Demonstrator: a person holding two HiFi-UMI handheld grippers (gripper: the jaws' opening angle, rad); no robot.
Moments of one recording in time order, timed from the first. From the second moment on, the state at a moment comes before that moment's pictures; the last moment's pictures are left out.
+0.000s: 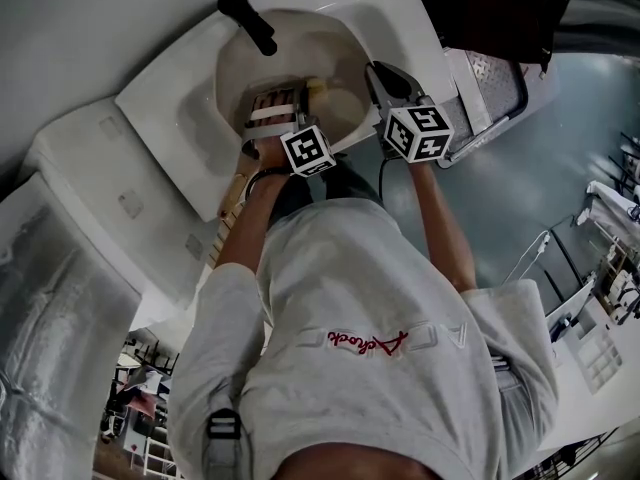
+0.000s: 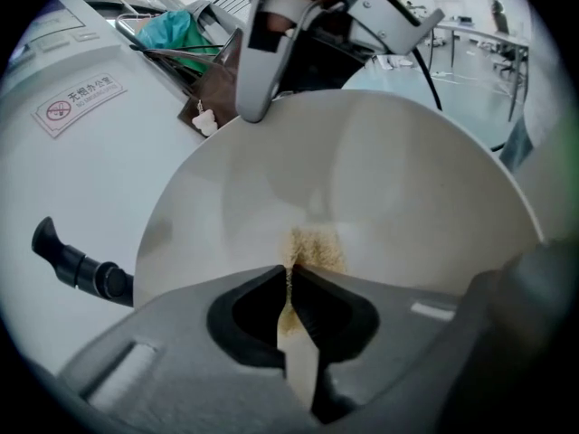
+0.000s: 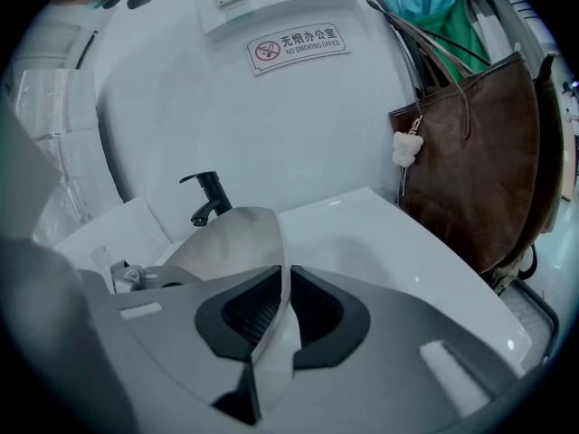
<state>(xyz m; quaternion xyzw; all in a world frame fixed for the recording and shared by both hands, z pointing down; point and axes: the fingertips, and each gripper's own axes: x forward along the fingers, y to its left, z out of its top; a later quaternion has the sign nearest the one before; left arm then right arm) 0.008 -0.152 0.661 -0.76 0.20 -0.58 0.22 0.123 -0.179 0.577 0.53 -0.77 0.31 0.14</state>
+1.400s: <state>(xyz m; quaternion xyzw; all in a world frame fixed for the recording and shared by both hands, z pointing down) -0.032 -0.173 0.661 -0.71 0.19 -0.64 0.24 0.123 -0.179 0.575 0.53 -0.77 0.31 0.14</state>
